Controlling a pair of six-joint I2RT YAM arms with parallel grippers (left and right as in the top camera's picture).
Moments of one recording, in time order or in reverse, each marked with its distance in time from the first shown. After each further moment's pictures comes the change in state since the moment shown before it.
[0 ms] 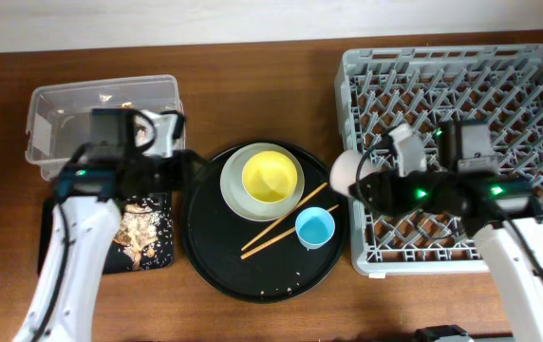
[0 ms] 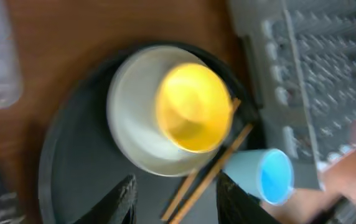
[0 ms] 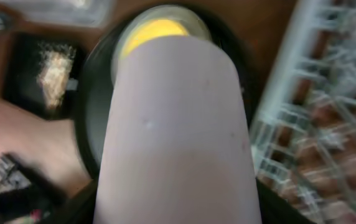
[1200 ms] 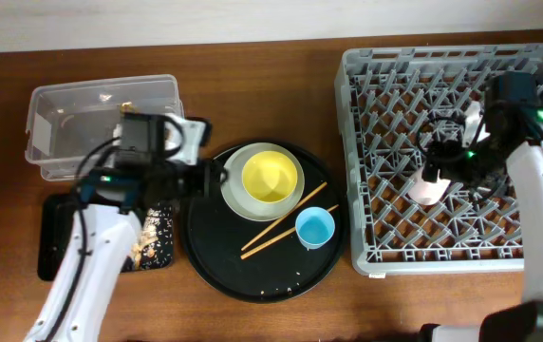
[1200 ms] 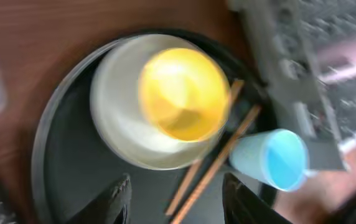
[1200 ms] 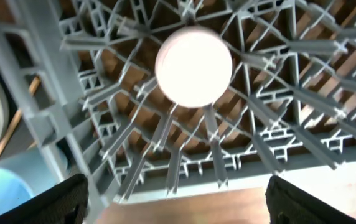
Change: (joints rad) left arm -0.156 -0.027 0.000 -0.003 -0.123 0.032; right arm -0.258 0.328 0.306 -0.333 0.415 0.108
